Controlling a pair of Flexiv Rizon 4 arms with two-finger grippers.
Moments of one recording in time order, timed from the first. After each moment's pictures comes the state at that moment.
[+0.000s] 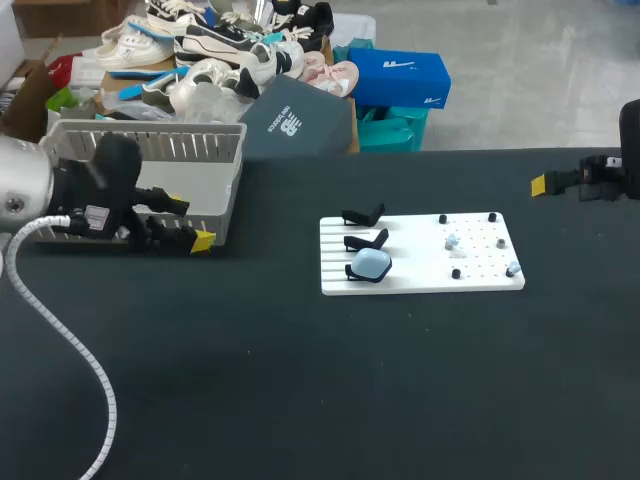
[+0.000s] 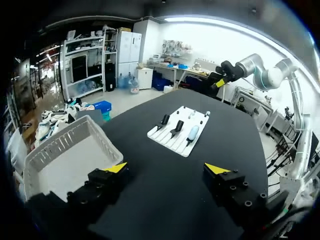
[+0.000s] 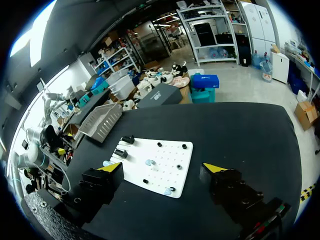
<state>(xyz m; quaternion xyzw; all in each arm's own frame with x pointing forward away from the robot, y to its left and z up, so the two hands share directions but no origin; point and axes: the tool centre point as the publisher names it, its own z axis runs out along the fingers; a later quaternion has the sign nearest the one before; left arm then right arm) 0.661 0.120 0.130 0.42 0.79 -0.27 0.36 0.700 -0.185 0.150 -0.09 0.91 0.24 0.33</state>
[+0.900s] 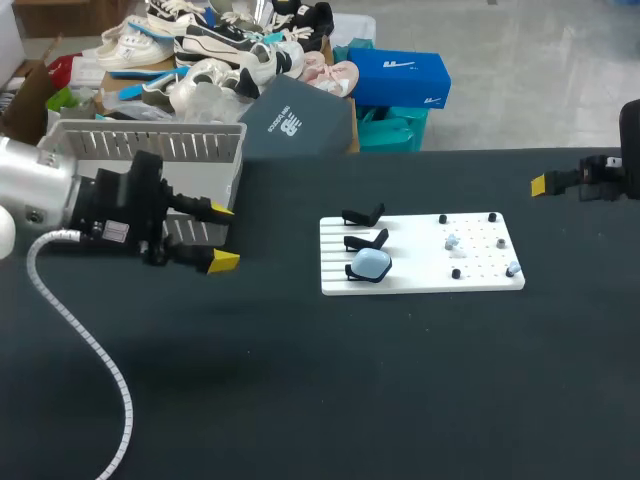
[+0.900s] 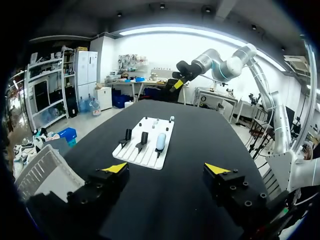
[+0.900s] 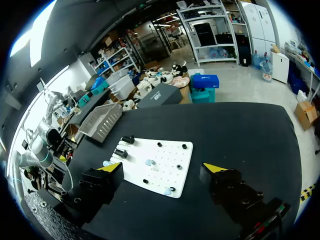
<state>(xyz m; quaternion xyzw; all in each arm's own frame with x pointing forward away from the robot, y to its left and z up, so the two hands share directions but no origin) 0.648 0.079 0.116 0.53 0.67 -0.36 0.37 0.700 -0.185 0.150 -0.09 0.91 0.24 0.33</state>
